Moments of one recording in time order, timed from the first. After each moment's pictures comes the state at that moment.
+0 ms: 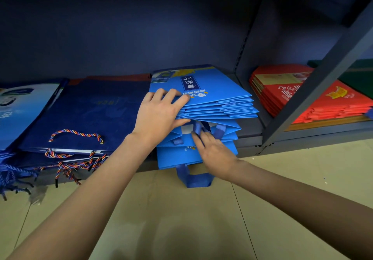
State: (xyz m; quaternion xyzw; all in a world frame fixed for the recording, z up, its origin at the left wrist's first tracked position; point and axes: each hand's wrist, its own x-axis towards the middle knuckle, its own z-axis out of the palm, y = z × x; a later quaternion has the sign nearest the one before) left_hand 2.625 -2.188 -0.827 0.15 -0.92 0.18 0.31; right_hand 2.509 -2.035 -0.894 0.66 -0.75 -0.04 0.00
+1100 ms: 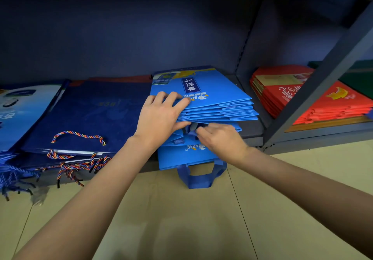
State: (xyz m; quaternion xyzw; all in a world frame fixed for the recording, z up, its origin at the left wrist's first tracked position) left_hand 2.625 -2.187 -0.833 0.14 -0.92 0.18 0.32; right_hand 2.491 -2.042 -0.851 0.72 -0.67 0.05 0.19
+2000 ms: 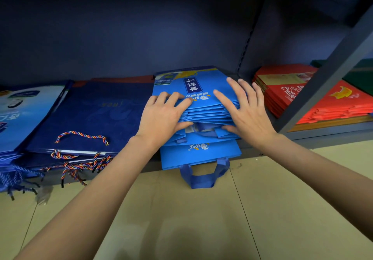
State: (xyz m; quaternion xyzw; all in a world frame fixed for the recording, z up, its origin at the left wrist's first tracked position) left_hand 2.627 -2.187 -0.829 0.15 -0.93 0.17 0.30; right_hand 2.442 -2.029 -0.829 0.60 -0.74 0.00 0.29
